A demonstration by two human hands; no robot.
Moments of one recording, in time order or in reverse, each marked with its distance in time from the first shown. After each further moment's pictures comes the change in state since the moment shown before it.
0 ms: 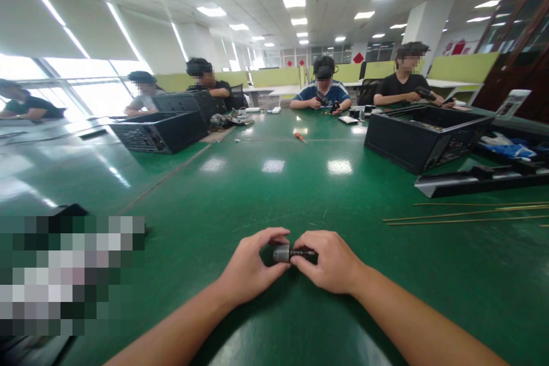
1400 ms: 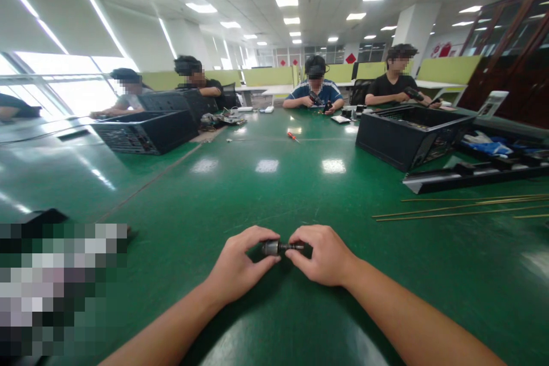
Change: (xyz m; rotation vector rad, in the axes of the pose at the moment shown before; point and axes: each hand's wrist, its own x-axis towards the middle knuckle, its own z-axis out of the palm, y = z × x) left_hand 0.004 -0.002 -0.007 0.033 0.028 0.095; right_hand 0.001 0.005 -0.006 -0.032 0.066 -0.036
